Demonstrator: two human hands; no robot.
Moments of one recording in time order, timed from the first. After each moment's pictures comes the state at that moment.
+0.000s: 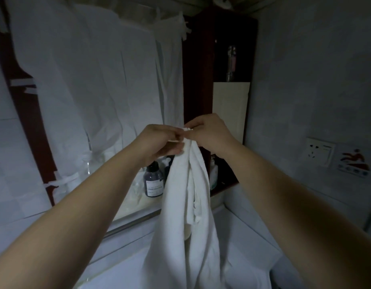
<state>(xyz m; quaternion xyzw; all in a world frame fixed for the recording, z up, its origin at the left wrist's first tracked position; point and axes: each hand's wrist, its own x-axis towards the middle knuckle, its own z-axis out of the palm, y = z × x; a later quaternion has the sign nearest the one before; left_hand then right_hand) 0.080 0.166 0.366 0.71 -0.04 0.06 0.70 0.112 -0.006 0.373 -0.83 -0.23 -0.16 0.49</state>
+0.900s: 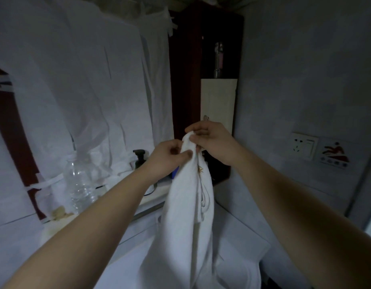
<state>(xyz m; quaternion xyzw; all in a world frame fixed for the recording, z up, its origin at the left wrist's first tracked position) 0.093 0.132 0.307 0.82 -0.19 0.14 0.53 0.109 -0.050 0.342 -0.76 -0.29 -0.11 0.57</state>
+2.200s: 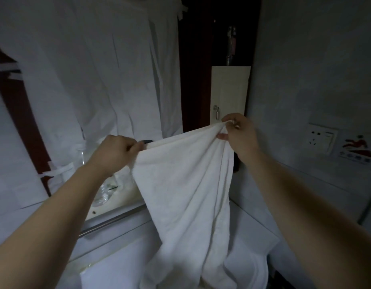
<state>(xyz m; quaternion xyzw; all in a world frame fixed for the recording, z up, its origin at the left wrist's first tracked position) 0.084 0.265 0.304 0.95 -0.06 0.27 0.14 0.166 -0.075 0.301 -0.68 -0.15 -0.24 0.68</state>
